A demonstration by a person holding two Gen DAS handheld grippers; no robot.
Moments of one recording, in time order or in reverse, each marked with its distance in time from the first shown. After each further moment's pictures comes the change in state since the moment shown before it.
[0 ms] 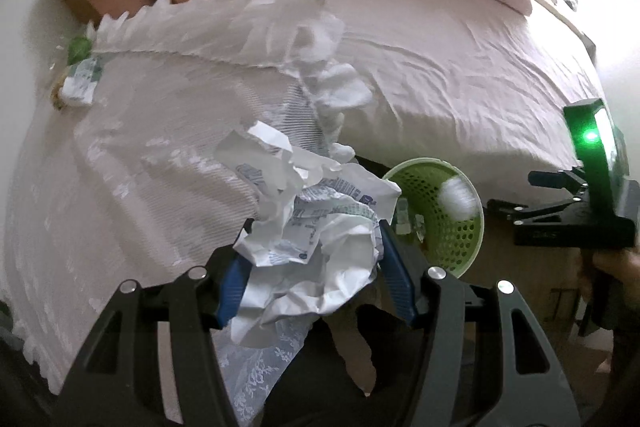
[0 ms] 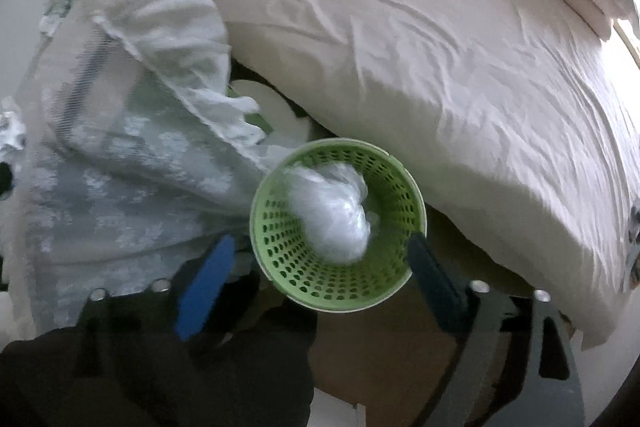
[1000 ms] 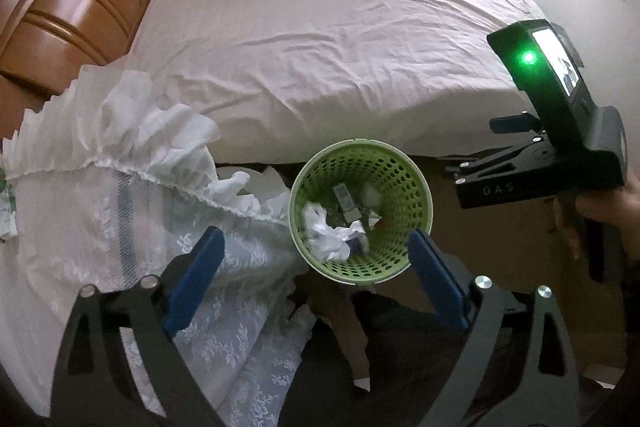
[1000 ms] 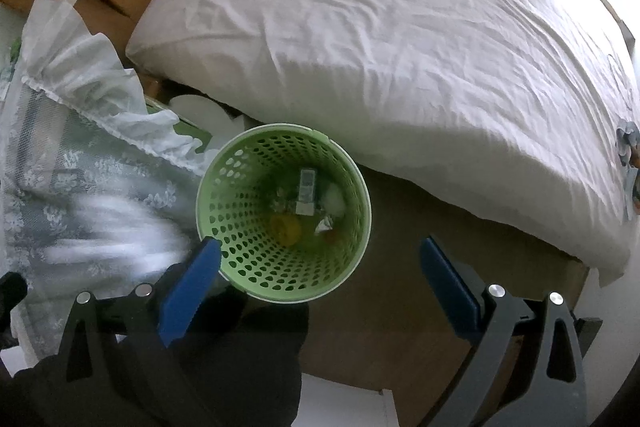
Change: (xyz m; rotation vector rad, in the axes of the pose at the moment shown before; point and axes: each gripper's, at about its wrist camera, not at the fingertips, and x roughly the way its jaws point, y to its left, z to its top) left arm 0.029 -0.122 0.021 0.370 0.036 -0.128; right arm 0.001 -0.076 -0.024 0.196 -0.009 -0.054
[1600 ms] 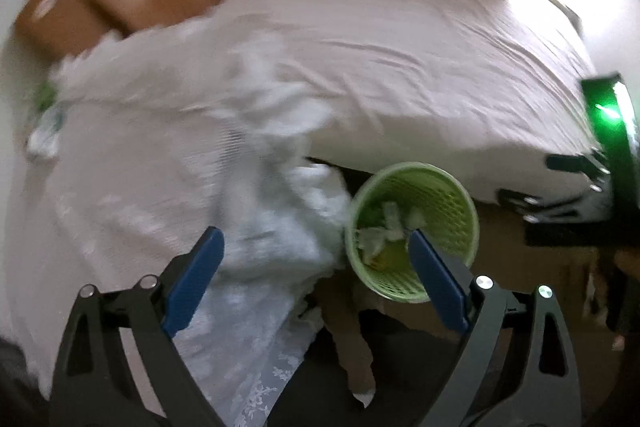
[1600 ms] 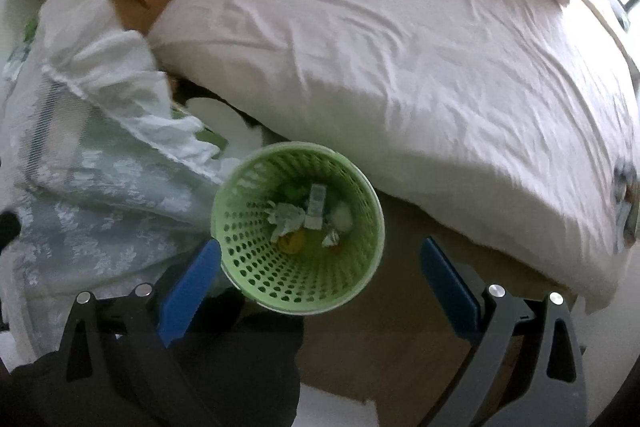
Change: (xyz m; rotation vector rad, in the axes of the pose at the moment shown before) left arm -0.021 0.091 -0.027 -0.322 -0.039 0.141; right arm -0.029 0.066 0.022 -0.155 -0.067 -0.012
